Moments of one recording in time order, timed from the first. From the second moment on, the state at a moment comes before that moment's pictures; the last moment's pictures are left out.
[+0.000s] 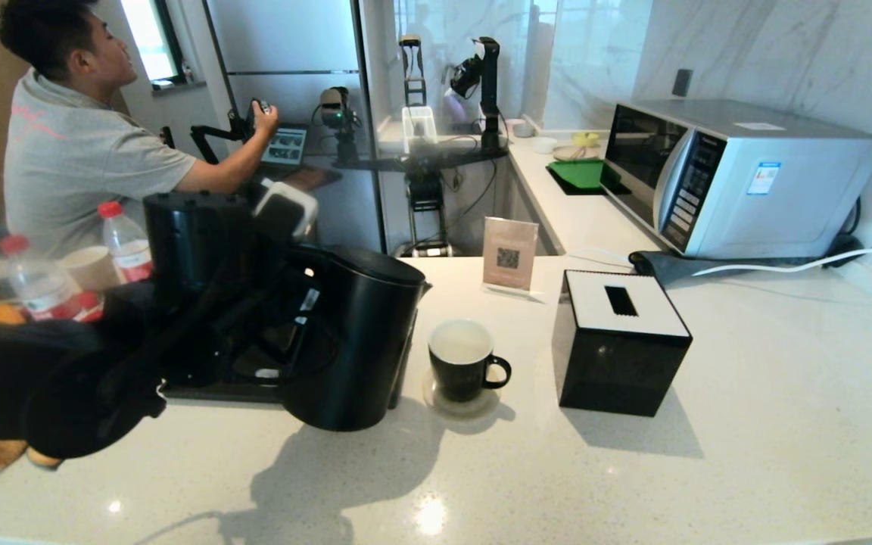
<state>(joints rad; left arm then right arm) -0.47 1.68 -0.83 -0.63 0.53 0.36 0.00 0.00 -0.01 0.04 0.00 0.00</state>
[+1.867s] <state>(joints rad) -0.53 1.72 -0.88 -0.61 0.54 0.54 0.00 0.00 -0.01 0.04 0.00 0.00</state>
